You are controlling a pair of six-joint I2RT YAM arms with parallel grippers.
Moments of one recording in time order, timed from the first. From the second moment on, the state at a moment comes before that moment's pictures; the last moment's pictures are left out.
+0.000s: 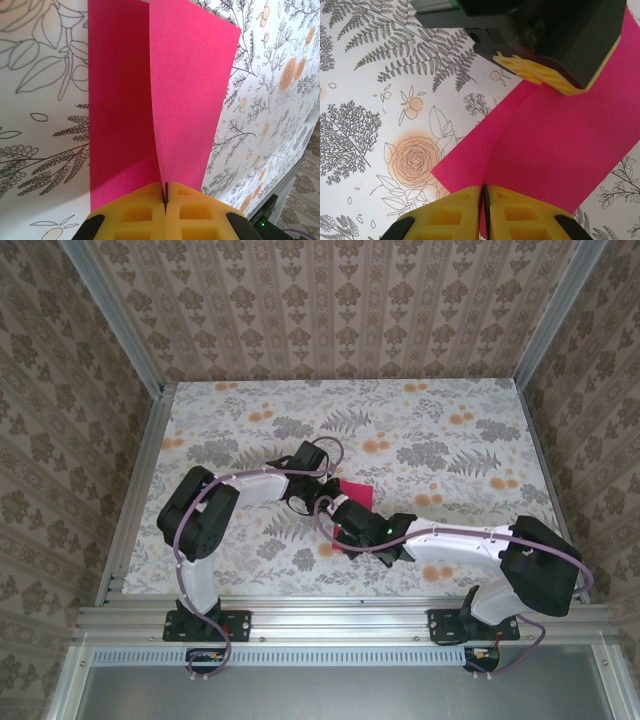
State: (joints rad) left arm -0.70 1.89 1.11 -0.26 0.56 -0.84; right arm 0.97 1.46 0.79 -0.32 0.22 0.27
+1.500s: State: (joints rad) left arm -0.70 1.89 1.14 -0.28 0.56 -0.84; right arm 0.98 1.58 1.00 -0.61 0.25 0.31
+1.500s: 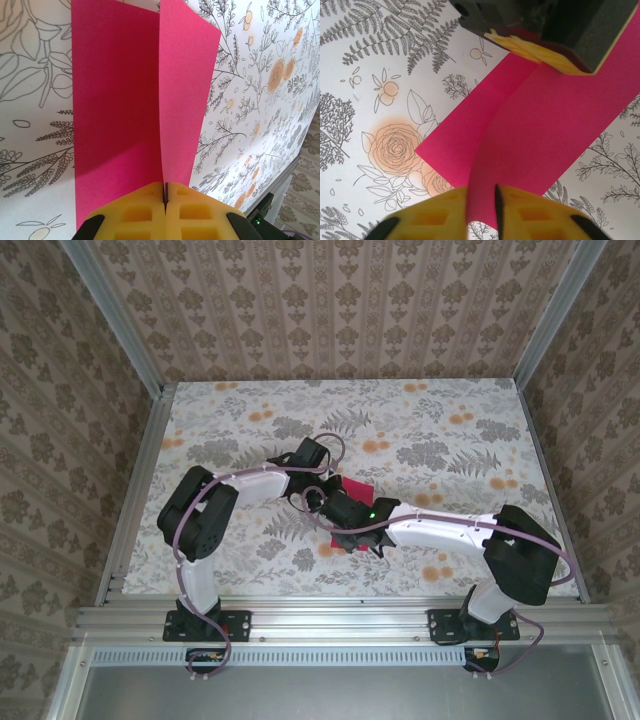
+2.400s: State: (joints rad) left arm -0.70 1.67 1.03 -0.40 0.33 -0.80; right arm 0.73 1.55 0.87 -0.31 -0.26 0.42
